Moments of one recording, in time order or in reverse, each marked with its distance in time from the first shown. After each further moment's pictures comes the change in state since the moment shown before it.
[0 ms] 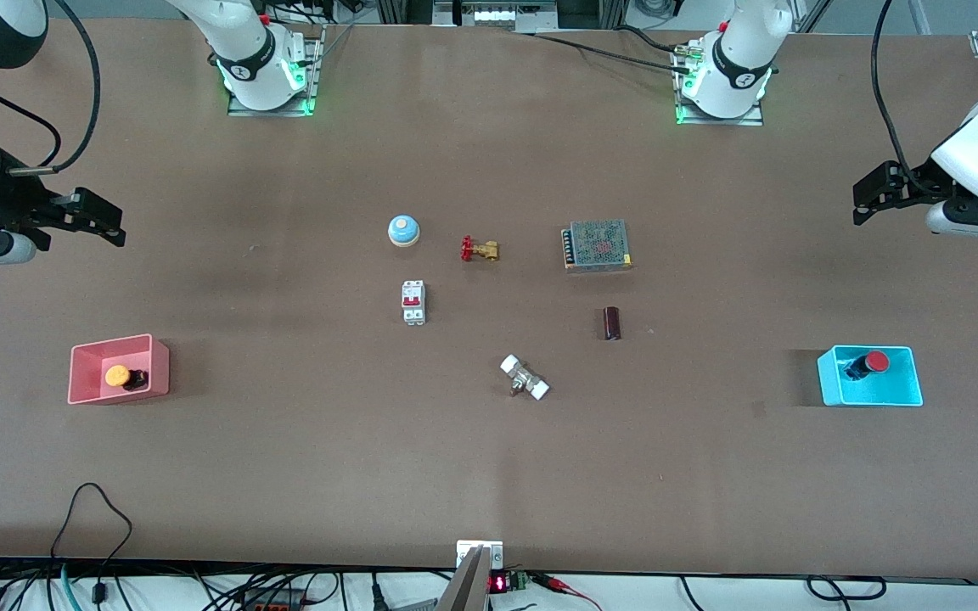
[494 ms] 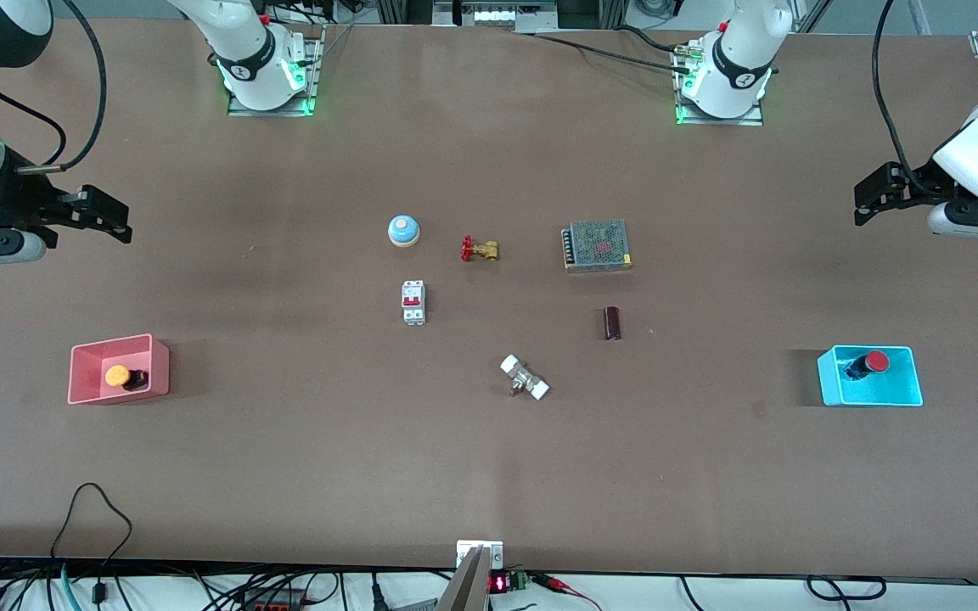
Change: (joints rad) left arm 0.001 0.002 0.001 0.000 0.000 0.000 0.000; right arm -0.021 0.001 0.032 0.000 0.000 -0.023 0.000
